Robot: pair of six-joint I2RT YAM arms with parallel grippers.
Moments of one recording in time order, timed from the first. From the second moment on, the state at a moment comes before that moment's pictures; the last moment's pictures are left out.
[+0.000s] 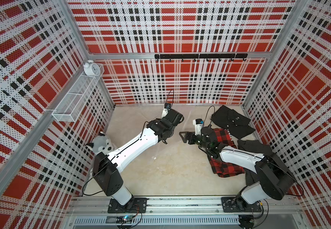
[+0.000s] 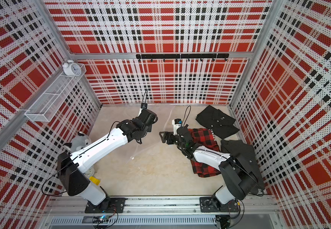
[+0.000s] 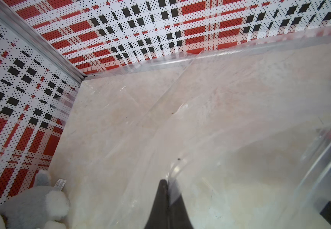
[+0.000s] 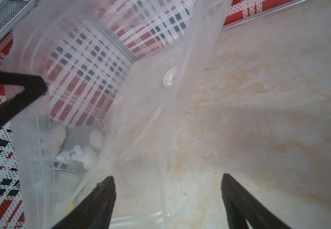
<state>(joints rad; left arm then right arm) -0.74 1.61 1.51 -0.76 -0.70 -0.41 0.63 1.55 0.85 0.36 -0.11 0.61</state>
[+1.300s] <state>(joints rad) -0.65 1.56 1.23 -0.60 -0.61 -0.42 0.58 1.67 1.09 0.06 0.06 0.66</state>
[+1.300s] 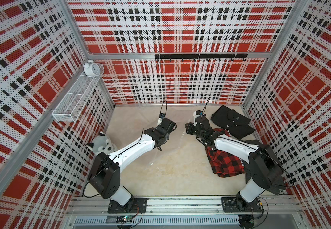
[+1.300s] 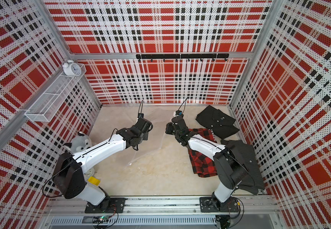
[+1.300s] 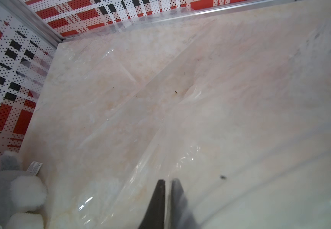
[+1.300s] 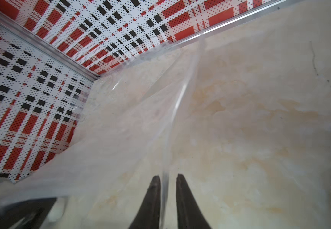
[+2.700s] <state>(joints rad) -0.63 1.87 1.36 -0.32 -0.27 -0.46 0.40 1.42 0.88 -0.30 0.10 0.42</state>
